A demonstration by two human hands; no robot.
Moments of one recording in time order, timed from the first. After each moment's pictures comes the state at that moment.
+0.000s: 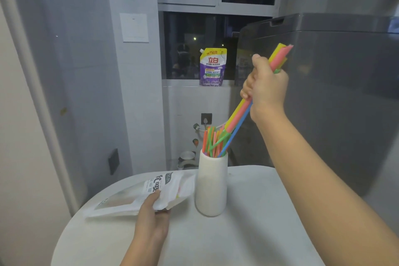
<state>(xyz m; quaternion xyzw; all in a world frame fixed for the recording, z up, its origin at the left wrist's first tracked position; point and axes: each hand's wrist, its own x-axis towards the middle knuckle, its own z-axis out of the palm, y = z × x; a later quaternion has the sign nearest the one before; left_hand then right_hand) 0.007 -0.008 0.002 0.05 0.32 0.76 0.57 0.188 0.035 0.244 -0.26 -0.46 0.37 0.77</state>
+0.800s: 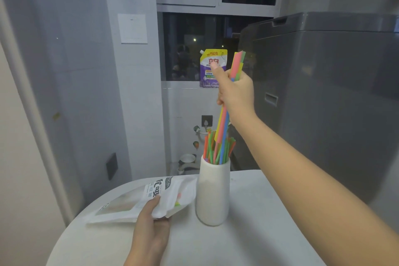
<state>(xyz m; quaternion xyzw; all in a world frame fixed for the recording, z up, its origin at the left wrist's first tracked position) 0.007 -0.004 0.006 0.08 0.28 0.76 0.58 0.153 0.085 0.228 -0.37 -0.56 0.26 0.69</state>
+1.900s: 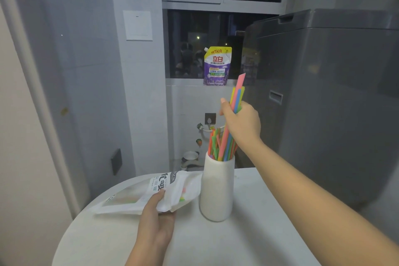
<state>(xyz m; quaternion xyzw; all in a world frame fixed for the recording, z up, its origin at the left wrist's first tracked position) 0.006 -0.001 0.005 0.05 0.27 0.77 0.58 0.166 0.099 0.161 -0.51 -0.63 0.10 0.58</state>
